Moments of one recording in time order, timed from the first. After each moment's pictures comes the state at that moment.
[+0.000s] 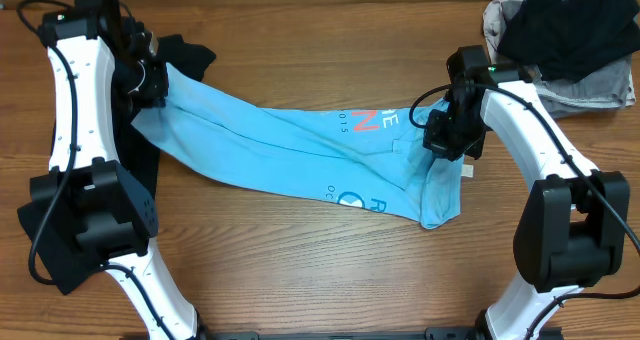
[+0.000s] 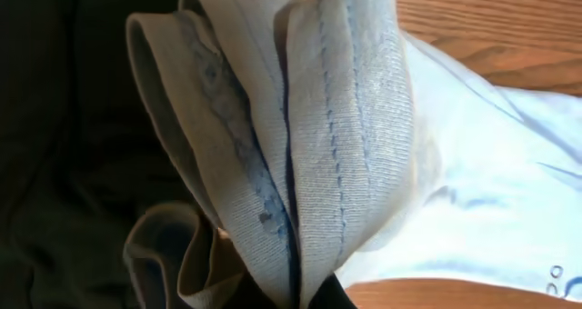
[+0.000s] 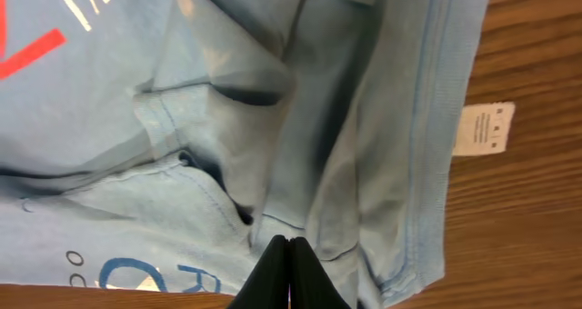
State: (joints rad) left arm 0.21 2.15 2.11 -1.42 0.13 0.07; right arm 0.11 1.91 1.48 -1.13 -0.14 0.41
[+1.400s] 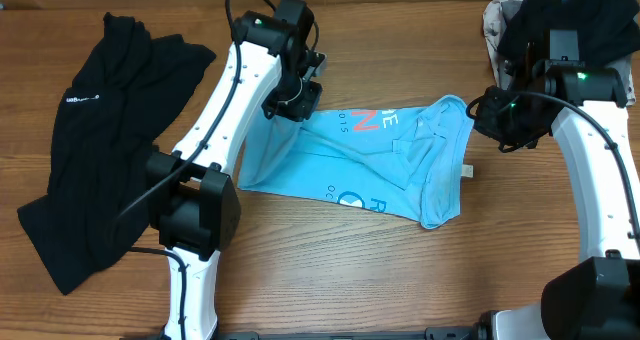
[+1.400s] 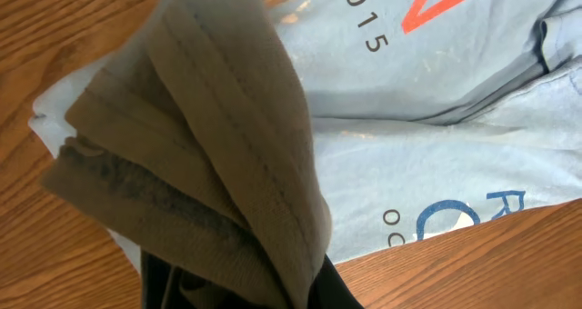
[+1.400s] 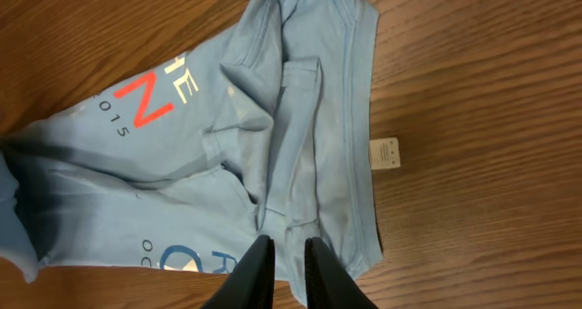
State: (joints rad) left arm -0.36 2.20 2.11 -1.38 0.14 0.03; right arm -0.07 1.64 1.52 -1.18 -0.20 0.31
